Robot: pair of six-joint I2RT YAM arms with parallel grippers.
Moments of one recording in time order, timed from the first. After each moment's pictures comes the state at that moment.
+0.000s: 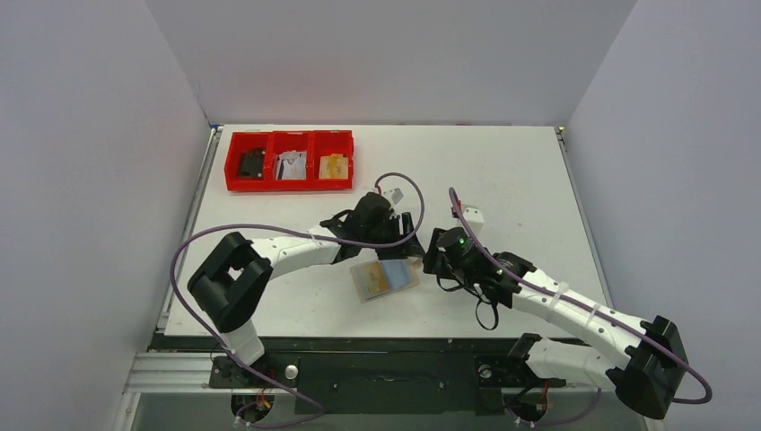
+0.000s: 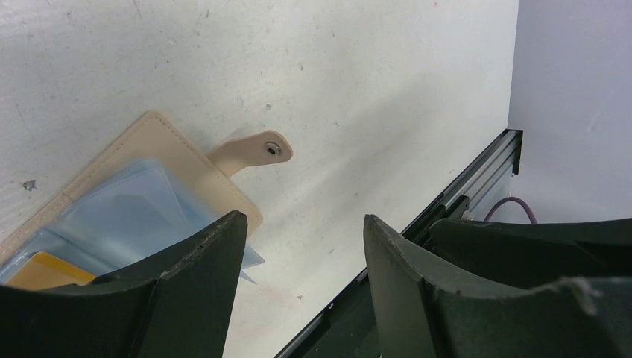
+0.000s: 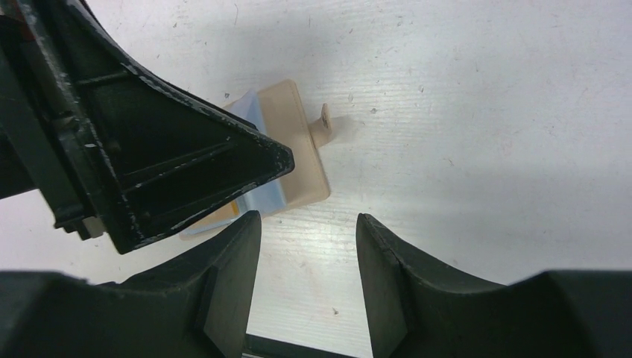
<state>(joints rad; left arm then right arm) -0.81 1.73 1.05 -0.03 0.27 -0.86 0.84 1.06 0.76 -0.52 0.36 0.81</state>
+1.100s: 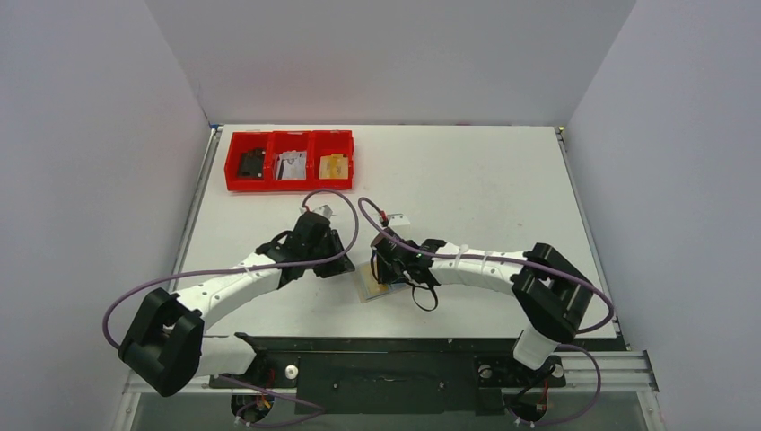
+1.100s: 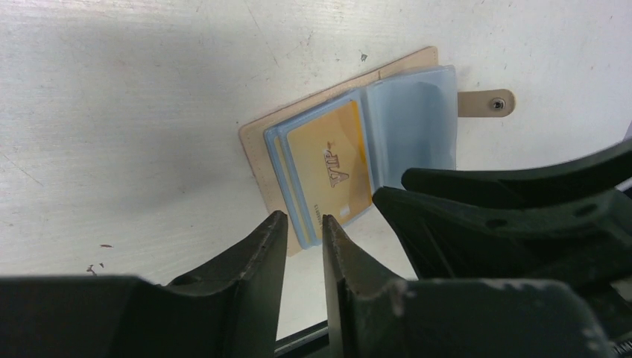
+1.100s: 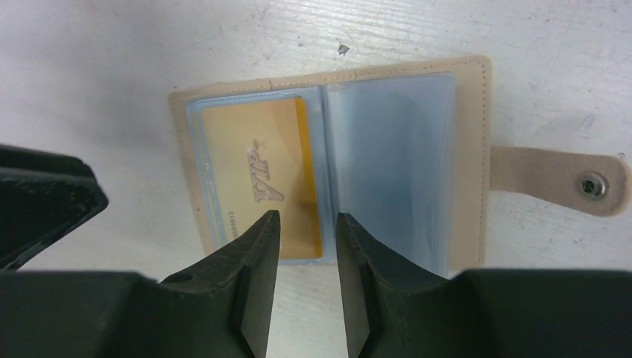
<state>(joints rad) -0.61 1.27 0.69 -0.29 0.09 -0.86 0.97 1.64 0.98 -0.35 0.24 0.73</state>
